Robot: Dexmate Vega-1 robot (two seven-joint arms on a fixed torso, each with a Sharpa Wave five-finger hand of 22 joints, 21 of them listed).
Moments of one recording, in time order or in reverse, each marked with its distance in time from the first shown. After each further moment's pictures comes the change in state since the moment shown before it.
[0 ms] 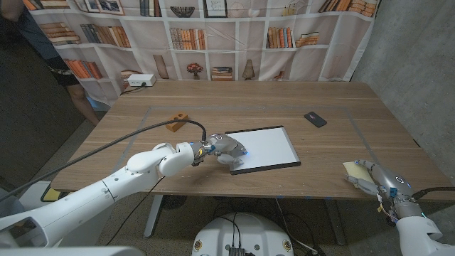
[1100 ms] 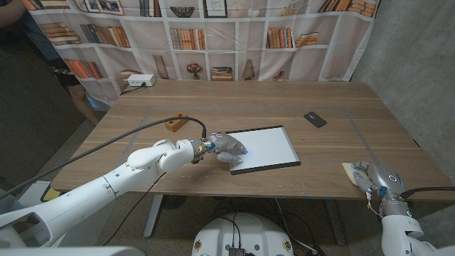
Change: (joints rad) left arm -0.021 -0.005 0.000 0.023 -0.015 -0.012 -0.023; left_hand 0.000 0.000 0.007 0.002 0.000 0.005 -0.006 -0.001 0.000 0.008 -0.013 -0.007 -0.003 0.000 0.000 0.001 -0.003 -0.009 0.002 -0.006 0.000; right arm 0.112 -0.083 -0.206 0.032 -0.024 -0.207 -0.194; right_hand 0.525 0.153 0.112 -0.007 -0.136 0.344 -0.063 0.007 0.010 0.347 -0.074 0.031 -0.001 0.447 -0.063 0.056 0.035 0.309 -0.062 0.166 0.055
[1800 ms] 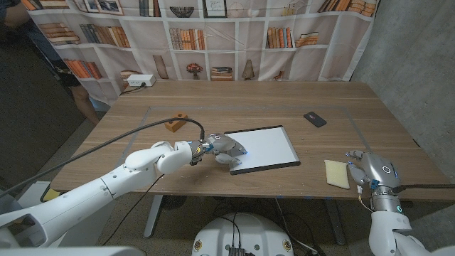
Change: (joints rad) left arm 0.010 0.017 0.000 -0.002 -0.019 -0.002 0.000; left_hand 0.000 0.000 0.004 -0.004 0.000 -0.014 -0.005 -0.004 -0.010 -0.013 0.000 -0.001 -0.009 0.001 0.003 -0.010 0.000 0.000 0.000 -0.008 -0.003; right arm 0.009 -0.054 -0.041 -0.074 -0.013 -0.049 -0.121; right_hand -0.188 -0.088 -0.210 0.129 0.005 -0.067 0.039 -0.051 0.007 -0.066 0.045 -0.066 0.001 -0.125 0.017 -0.062 -0.012 -0.120 0.025 0.027 -0.011
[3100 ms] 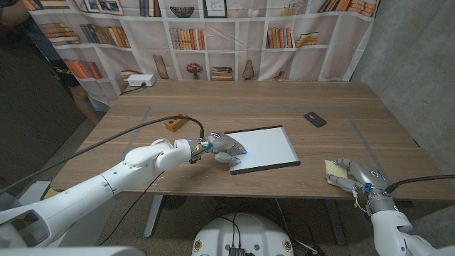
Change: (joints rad) left arm -0.027 -0.013 0.000 0.046 -0.011 -0.054 0.006; left_hand 0.000 0.000 0.008 0.000 0.000 0.000 -0.007 -0.002 0.000 0.005 -0.005 -0.002 -0.003 -0.002 -0.002 0.003 0.001 0.000 0.000 0.000 0.002; right arm -0.037 -0.072 0.001 -0.055 0.093 -0.005 0.202; right_hand -0.110 -0.051 -0.069 0.025 0.041 -0.110 0.012 0.010 -0.005 -0.098 0.021 0.001 0.000 -0.112 0.027 0.000 -0.007 -0.065 0.023 -0.060 -0.034
